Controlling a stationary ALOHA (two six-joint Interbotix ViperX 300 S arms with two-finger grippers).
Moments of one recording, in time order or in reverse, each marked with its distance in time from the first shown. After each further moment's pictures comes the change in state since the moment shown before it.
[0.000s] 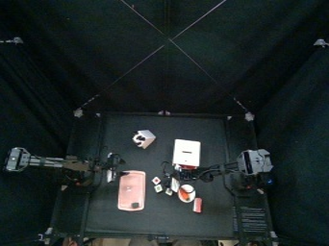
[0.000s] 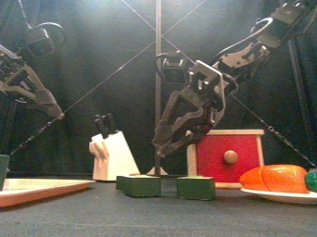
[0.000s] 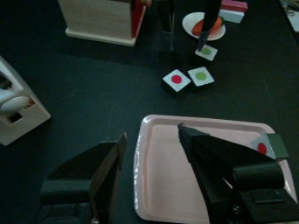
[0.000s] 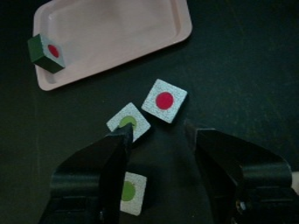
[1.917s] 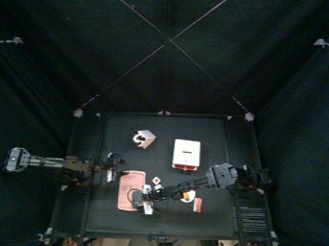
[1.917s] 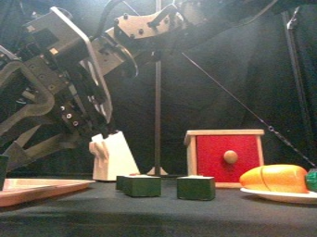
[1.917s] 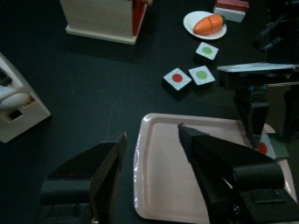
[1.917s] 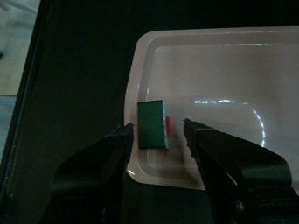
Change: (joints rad) left arm 0.005 0.000 0.003 -0.009 0.000 0.002; right arm 0.169 0.479 -0.716 -0.164 0.272 -0.003
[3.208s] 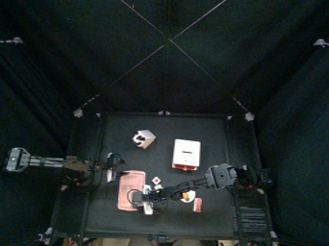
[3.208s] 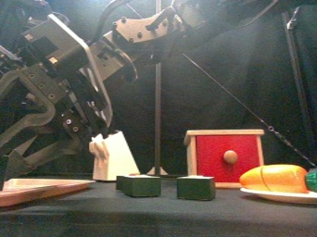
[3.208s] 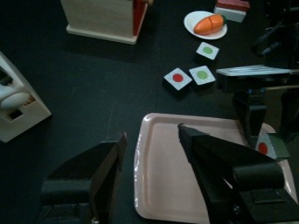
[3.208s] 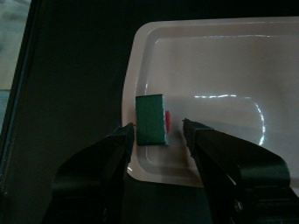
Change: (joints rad) left arm 0.002 0.000 0.002 0.000 0.000 0.000; right arm 0.002 0.008 -0.005 -0.003 0.020 0.002
